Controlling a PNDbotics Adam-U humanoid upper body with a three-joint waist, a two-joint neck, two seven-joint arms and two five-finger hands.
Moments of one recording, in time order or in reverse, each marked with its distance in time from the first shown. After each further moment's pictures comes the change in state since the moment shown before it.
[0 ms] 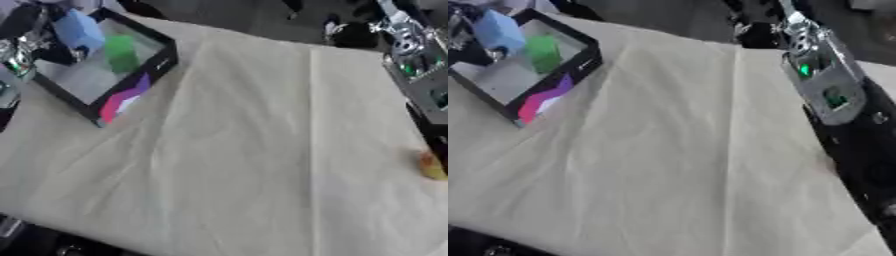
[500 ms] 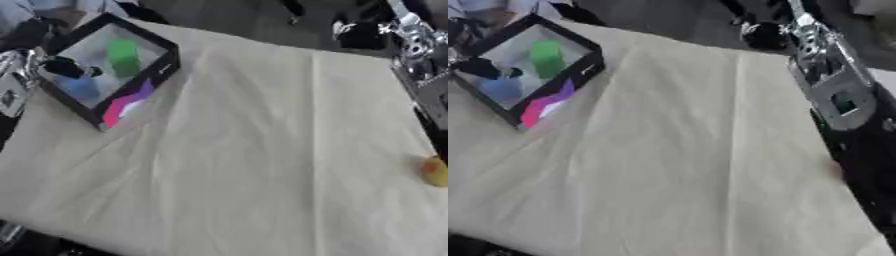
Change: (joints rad) left arm -0.006 -0.004 0.012 0.024 -0.144 -0.007 -0.050; right arm 0.004 -0.005 -0.013 -0.018 -0.004 0.003 -0.020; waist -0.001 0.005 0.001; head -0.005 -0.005
